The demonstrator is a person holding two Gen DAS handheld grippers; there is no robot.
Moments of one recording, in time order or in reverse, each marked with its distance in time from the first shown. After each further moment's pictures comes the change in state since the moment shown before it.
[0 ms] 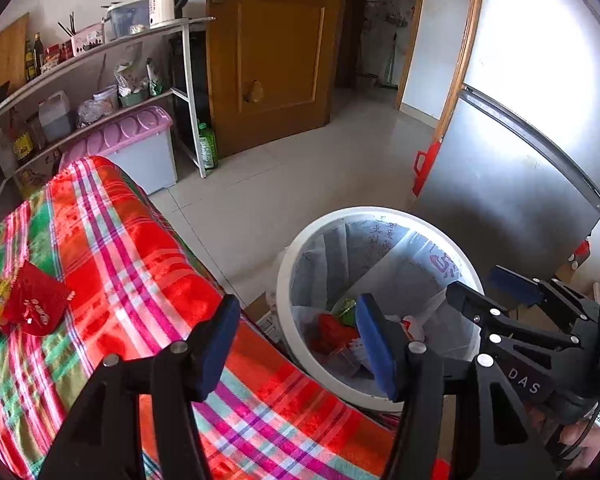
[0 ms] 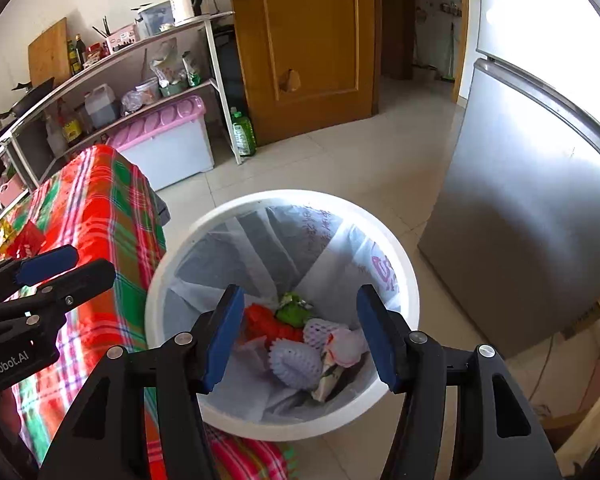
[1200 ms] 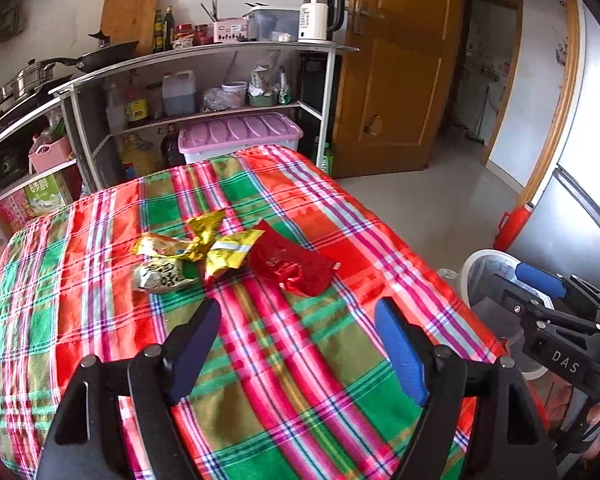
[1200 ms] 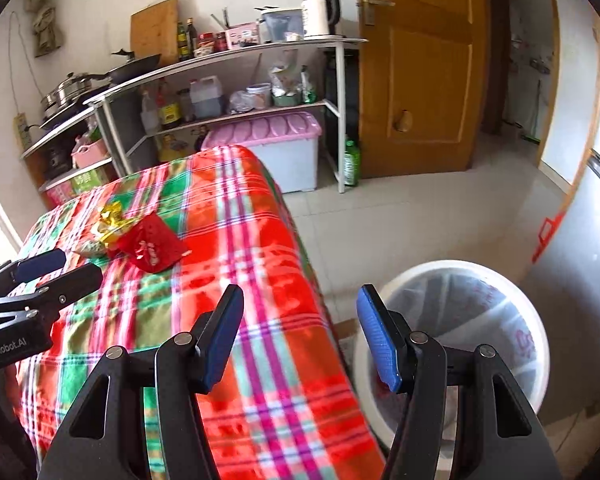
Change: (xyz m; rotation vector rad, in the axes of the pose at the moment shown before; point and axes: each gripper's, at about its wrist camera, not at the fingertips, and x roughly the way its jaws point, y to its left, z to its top) left arm -0.090 0.187 -0.051 -0.252 -0.092 0.237; right arm -0.017 0.178 0.019 -0.239 -0.087 0.239
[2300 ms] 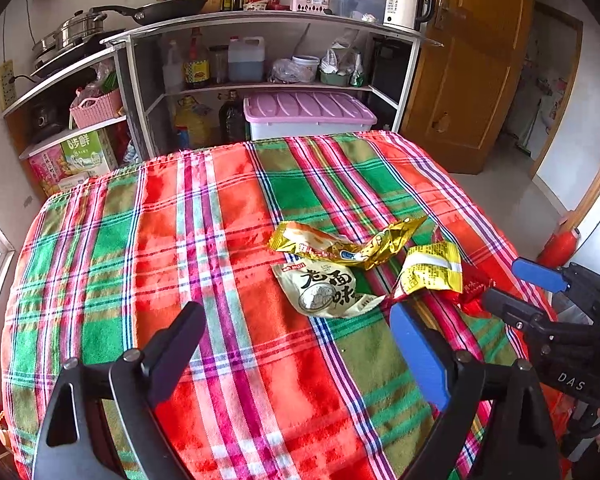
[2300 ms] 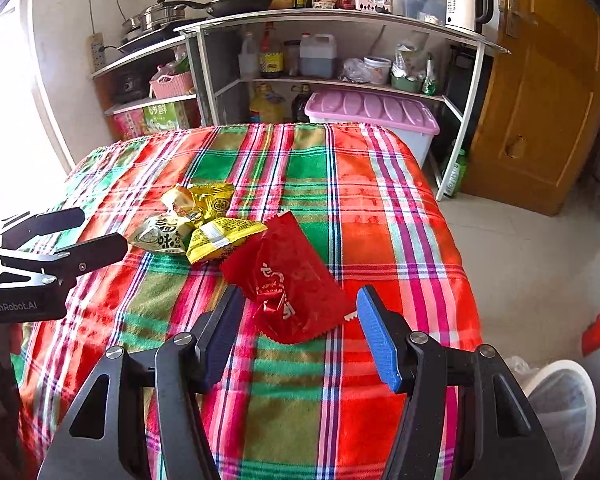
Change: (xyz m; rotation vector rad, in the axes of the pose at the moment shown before) left arm 0.045 0.127 0.011 -0.117 0.086 0.103; right arm 0.100 0.135 0.039 -0.277 0.122 0.217
